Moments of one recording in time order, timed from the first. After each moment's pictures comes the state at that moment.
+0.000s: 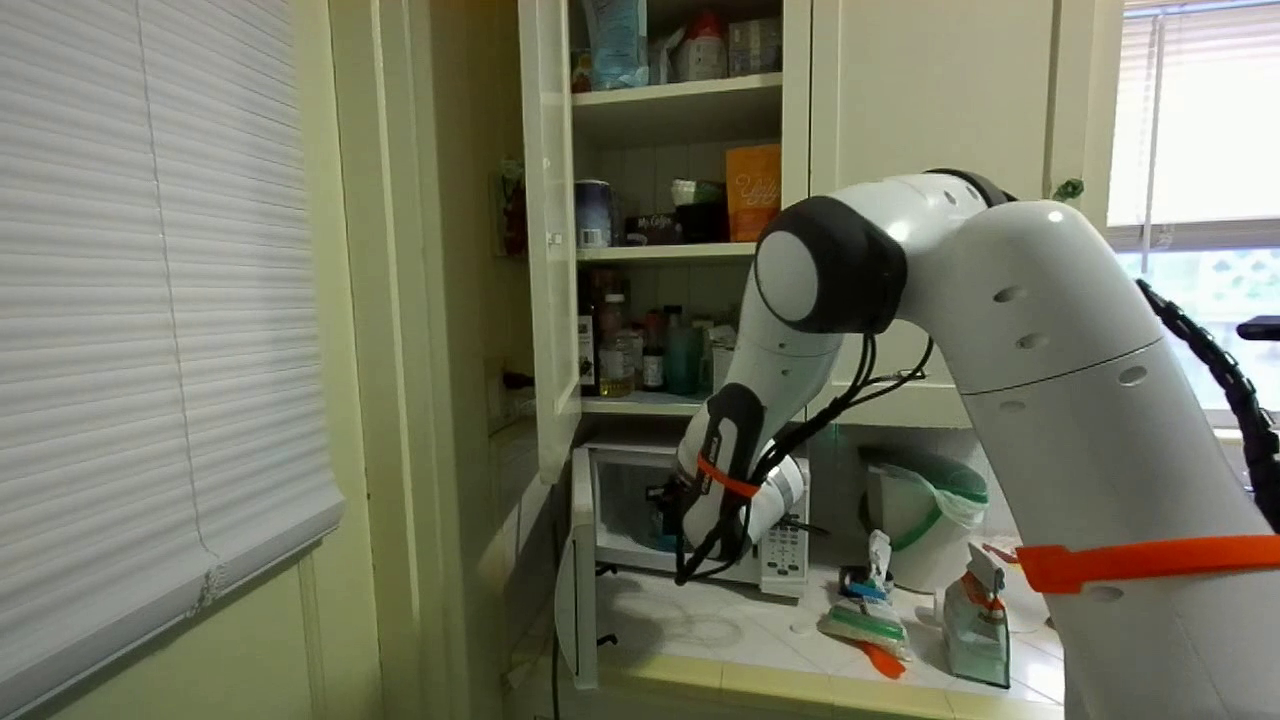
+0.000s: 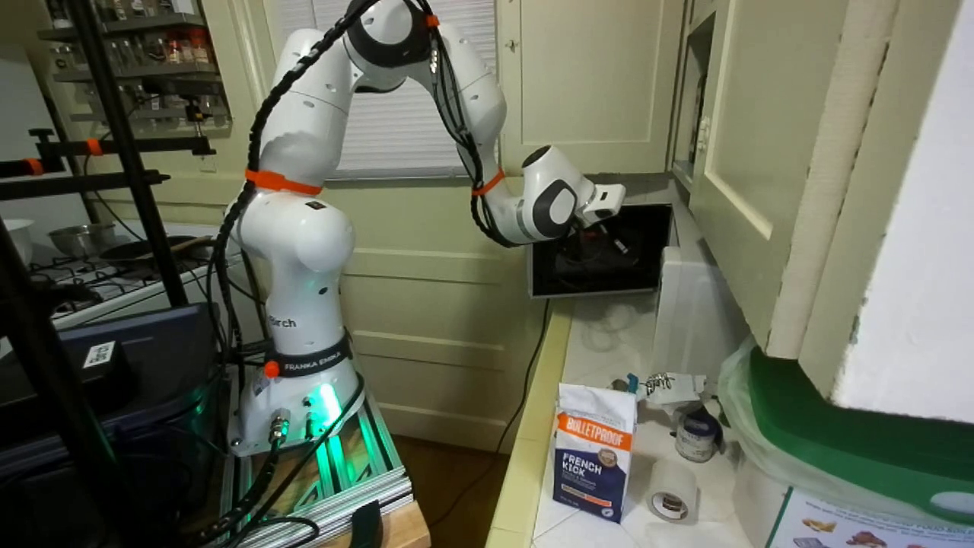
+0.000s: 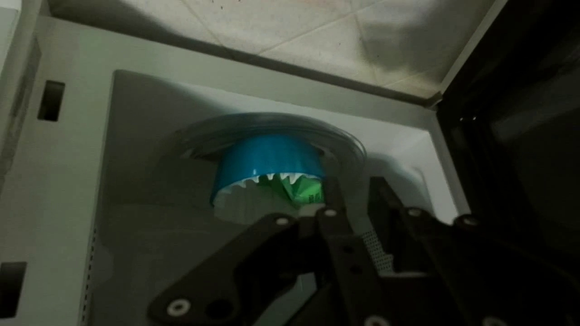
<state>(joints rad) 0.44 0.38 -0.62 -2.31 -0.28 3.44 0.68</state>
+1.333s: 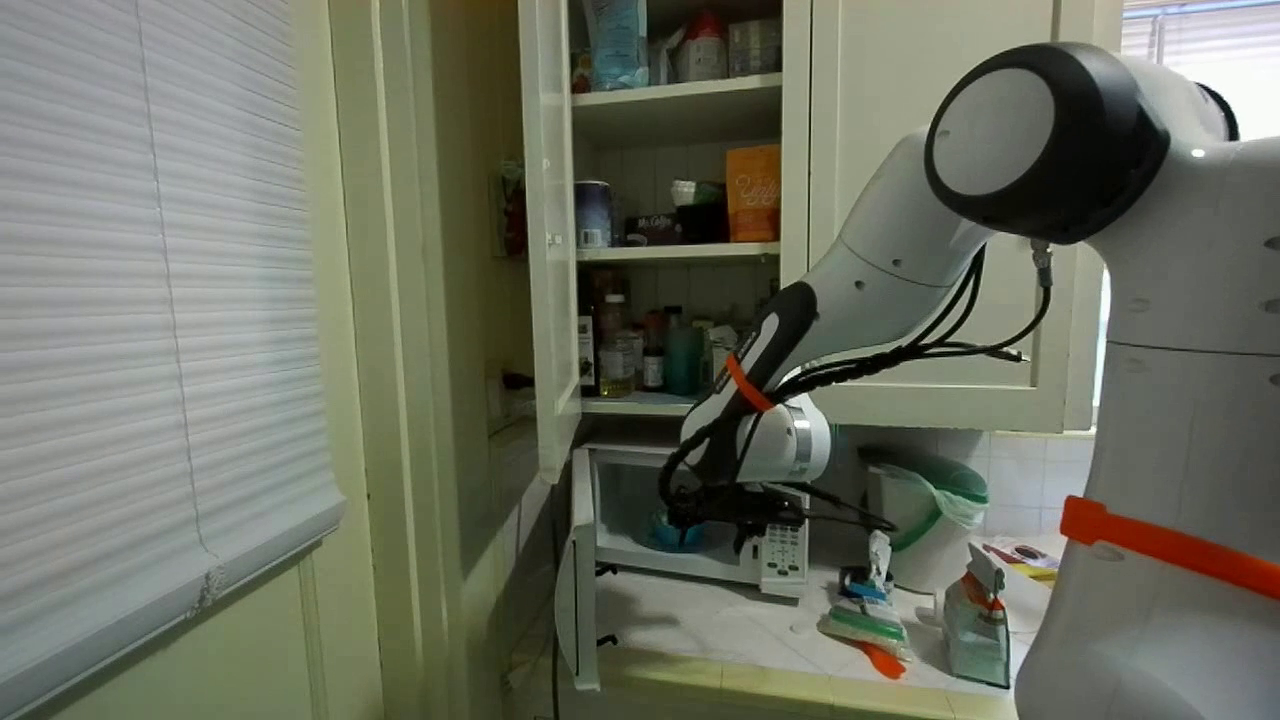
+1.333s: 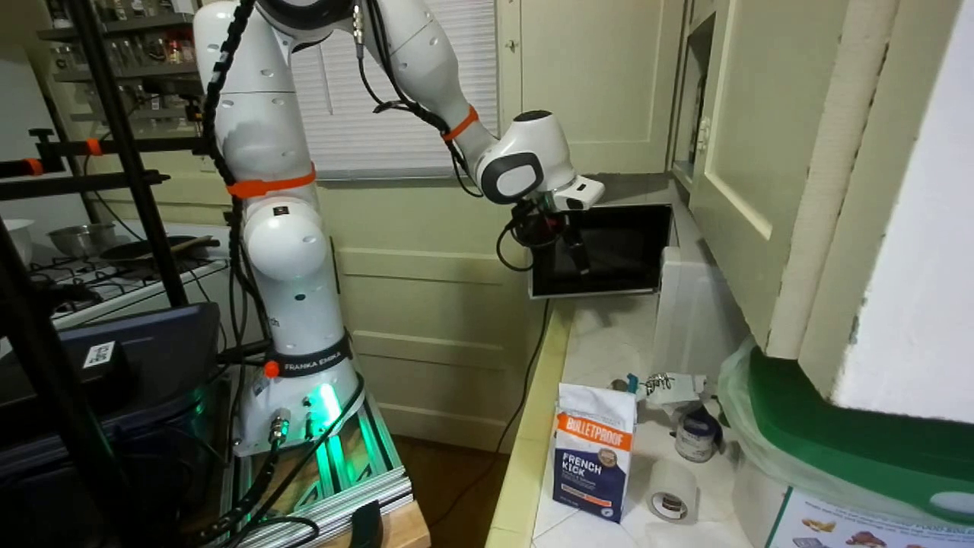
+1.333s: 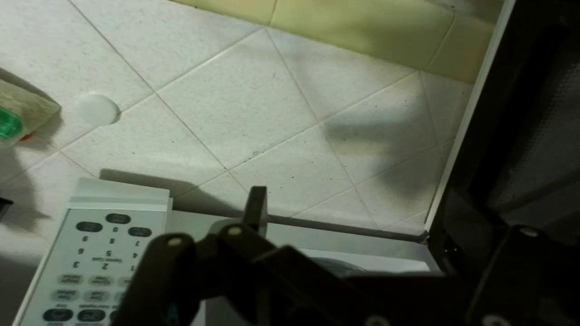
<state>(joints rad) -0.04 -0.05 -0.07 -2.55 0.17 2.91 0.20</state>
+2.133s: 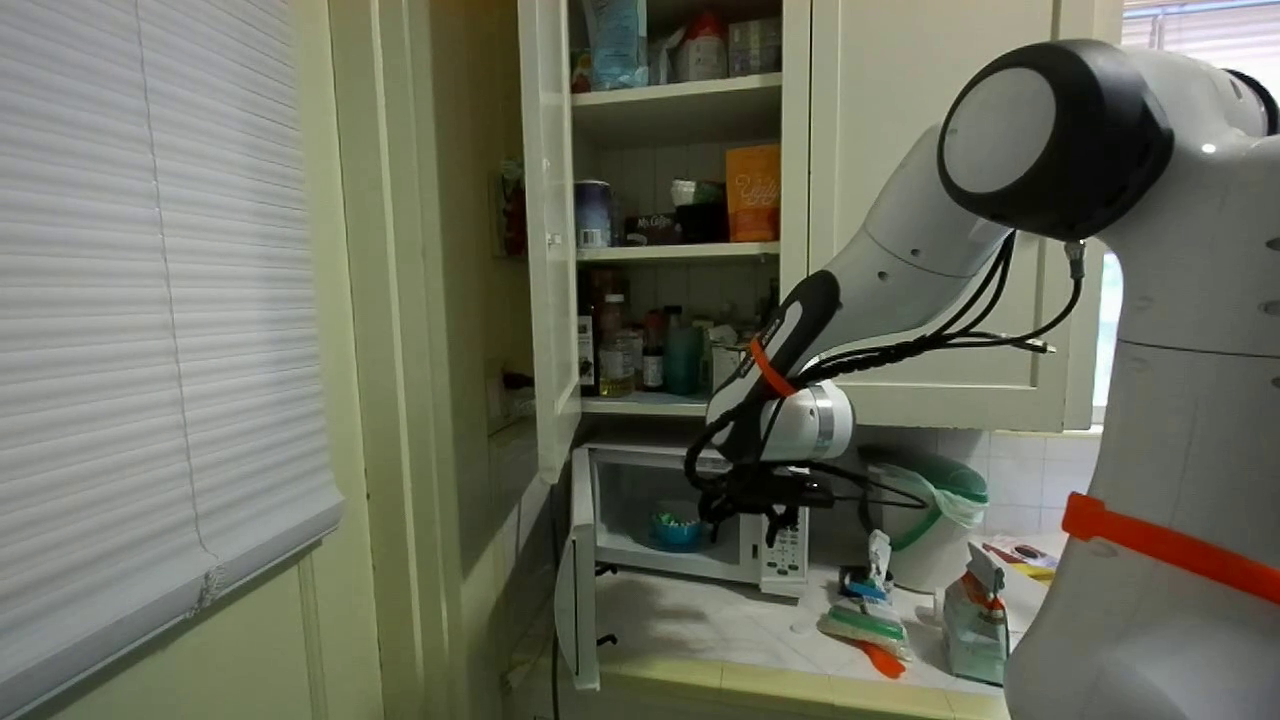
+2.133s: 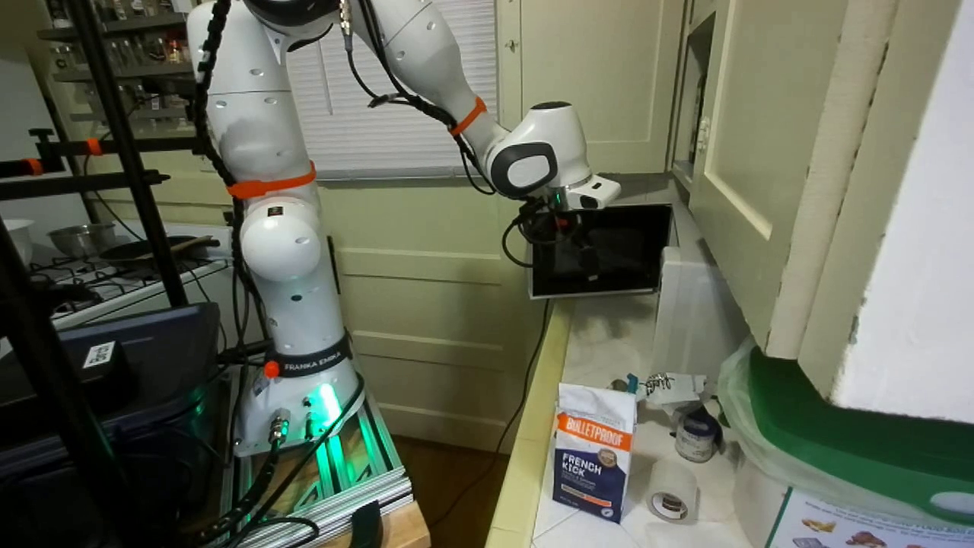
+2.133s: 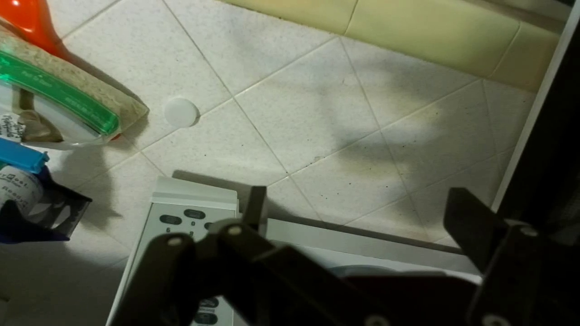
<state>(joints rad) -0.11 -0.07 -0.11 -2.51 0.09 2.76 0.18</state>
